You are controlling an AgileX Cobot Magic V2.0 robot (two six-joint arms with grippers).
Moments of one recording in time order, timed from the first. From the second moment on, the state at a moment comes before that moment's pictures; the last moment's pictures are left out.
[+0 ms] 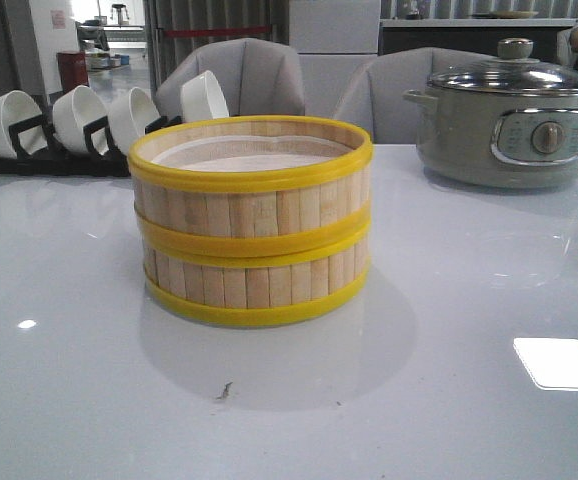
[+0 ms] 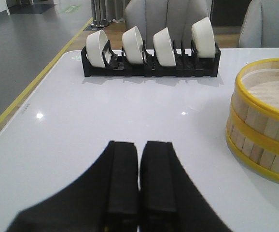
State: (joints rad) left arm -0.10 0.19 -0.38 0.14 0.49 -0.13; right arm -0.03 0.80 -0.70 0.07 0.53 0.01
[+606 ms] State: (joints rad) left arm -0.10 0.19 -0.38 0.14 0.49 -0.13; right arm -0.03 0.81 -0.70 0.08 0.61 0.01
